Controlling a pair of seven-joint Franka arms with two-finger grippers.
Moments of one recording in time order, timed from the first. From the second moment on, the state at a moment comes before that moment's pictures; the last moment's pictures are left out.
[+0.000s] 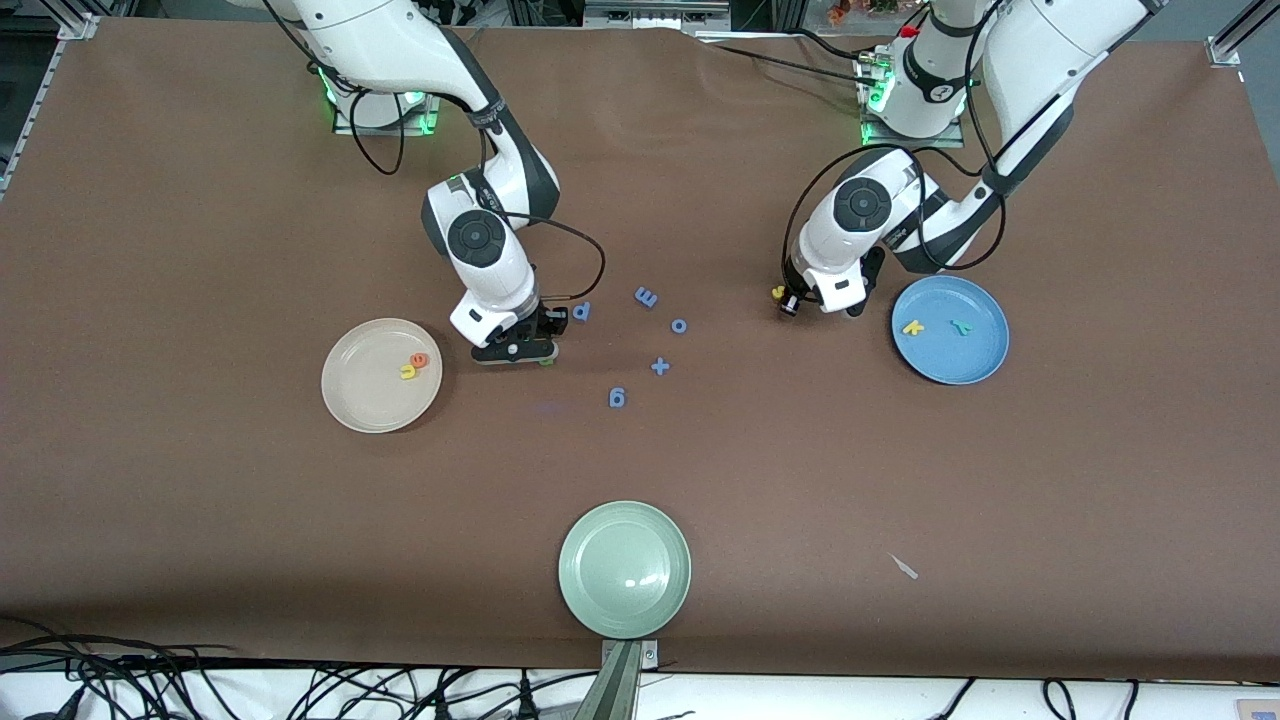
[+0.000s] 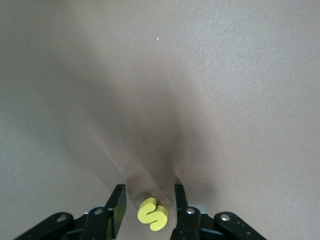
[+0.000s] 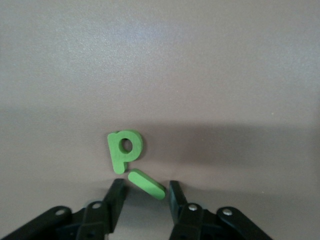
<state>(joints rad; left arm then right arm) 0.30 0.51 -0.78 -2.36 0.48 2.60 -2.02 0.71 0.56 -0.11 -2.02 0.13 2.59 0.42</state>
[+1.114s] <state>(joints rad) 0.27 0.51 -0.78 -2.35 0.49 2.60 -2.08 0.70 0.51 -0.28 -1.92 0.13 2.32 0.15</state>
